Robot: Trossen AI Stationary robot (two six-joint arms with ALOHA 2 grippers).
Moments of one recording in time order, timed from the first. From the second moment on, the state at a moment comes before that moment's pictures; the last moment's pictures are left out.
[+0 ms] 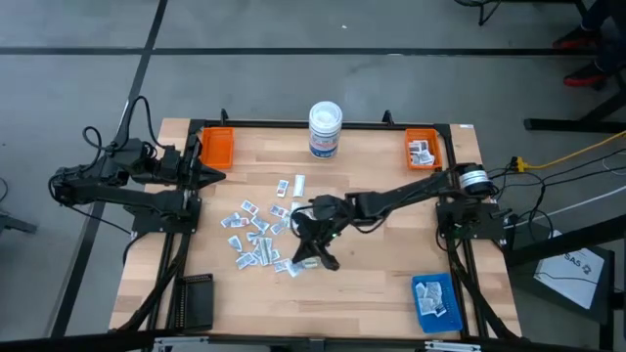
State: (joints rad) left arm 0.00 0.39 0.78 -0.39 0.00 0.00; right arm 0.14 1.85 1.29 0.16 -0.50 0.10
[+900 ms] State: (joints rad) left arm 0.00 0.39 0.78 -0.39 0.00 0.00; right arm 0.28 1.48 1.29 -0.37 -0.35 0.43
